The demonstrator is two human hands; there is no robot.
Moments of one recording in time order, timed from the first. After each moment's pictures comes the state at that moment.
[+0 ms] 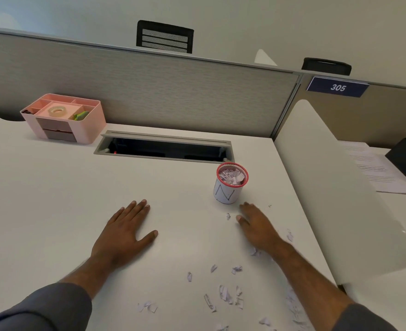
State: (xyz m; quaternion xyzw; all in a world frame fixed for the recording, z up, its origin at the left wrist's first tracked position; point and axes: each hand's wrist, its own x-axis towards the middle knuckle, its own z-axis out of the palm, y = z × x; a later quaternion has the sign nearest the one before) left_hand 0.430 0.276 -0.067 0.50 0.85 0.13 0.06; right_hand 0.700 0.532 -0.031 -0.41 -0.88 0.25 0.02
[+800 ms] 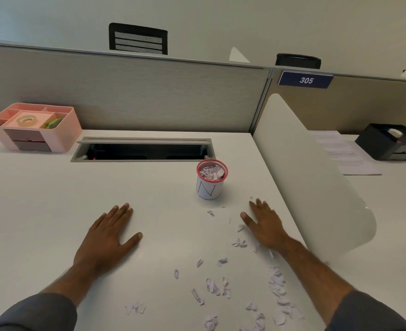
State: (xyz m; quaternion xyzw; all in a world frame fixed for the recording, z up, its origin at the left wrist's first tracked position) left_hand 0.430 0.275 -0.067 0.51 0.85 0.15 0.07; right_hand 0.766 0.551 -0.038 -0.49 -0.85 0.19 -0.02
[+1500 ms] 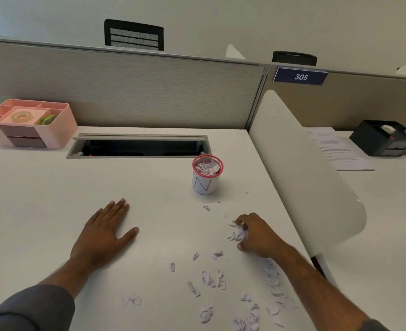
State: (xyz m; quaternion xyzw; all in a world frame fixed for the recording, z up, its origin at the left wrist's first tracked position) left_hand 0.426 0.276 -0.074 0.51 0.85 0.14 0.06; right_hand 0.770 0.501 -0.001 -0.45 -0.84 0.29 -0.04
